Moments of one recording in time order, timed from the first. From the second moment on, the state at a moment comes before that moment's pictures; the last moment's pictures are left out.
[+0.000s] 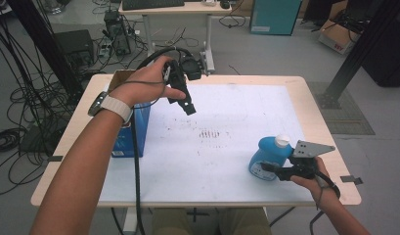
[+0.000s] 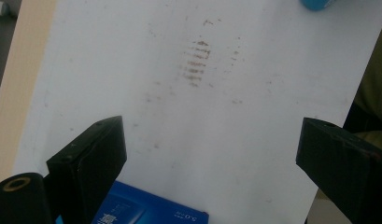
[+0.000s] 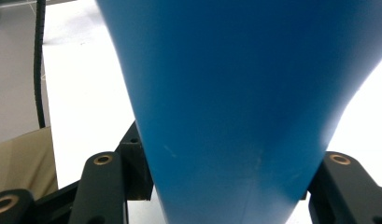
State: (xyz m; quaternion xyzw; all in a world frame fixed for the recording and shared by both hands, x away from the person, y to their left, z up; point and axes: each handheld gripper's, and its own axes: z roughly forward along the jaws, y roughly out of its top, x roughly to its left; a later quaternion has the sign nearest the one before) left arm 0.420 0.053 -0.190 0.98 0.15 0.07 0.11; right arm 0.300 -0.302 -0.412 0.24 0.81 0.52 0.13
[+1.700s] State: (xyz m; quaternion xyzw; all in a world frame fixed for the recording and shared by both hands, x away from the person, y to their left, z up) left arm 0.418 0.051 -0.190 0.98 0.15 0.08 0.11; right arm 0.301 -0.302 -0.412 0.24 0.81 0.52 0.12
